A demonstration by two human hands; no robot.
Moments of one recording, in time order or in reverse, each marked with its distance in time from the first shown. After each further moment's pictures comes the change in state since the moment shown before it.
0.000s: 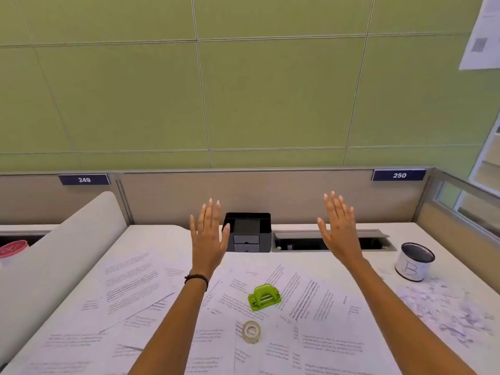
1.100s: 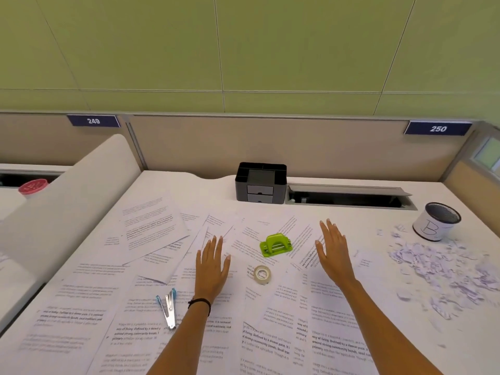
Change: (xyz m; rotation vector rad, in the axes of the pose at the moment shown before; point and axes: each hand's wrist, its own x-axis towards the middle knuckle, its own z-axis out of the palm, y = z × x) left_hand -0.196 -0.051 0.056 -0.082 -0.443 -0.281; right_hand -0.143 -0.001 0.103 0.154 -0.373 0.228
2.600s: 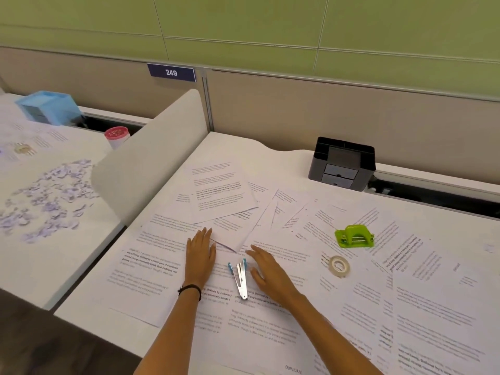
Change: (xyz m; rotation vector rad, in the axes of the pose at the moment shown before) left_hand -0.054 -0.188 -0.067 -0.033 0.015 -0.353; right_hand -0.085 -0.248 0.175 0.246 -0.594 -0.429
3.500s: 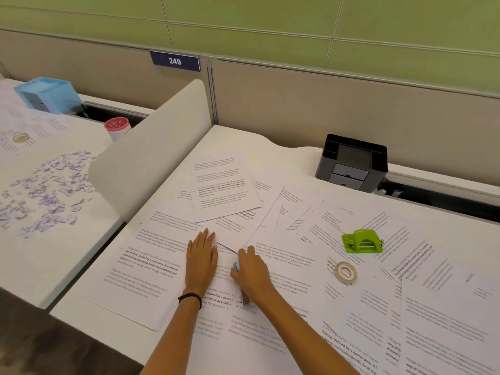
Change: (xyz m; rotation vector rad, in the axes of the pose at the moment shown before) left_hand -0.004 0.000 0.006 0.028 0.018 0.008; right_hand 0.045 -0.049 0.019 -0.234 -0.074 0.250
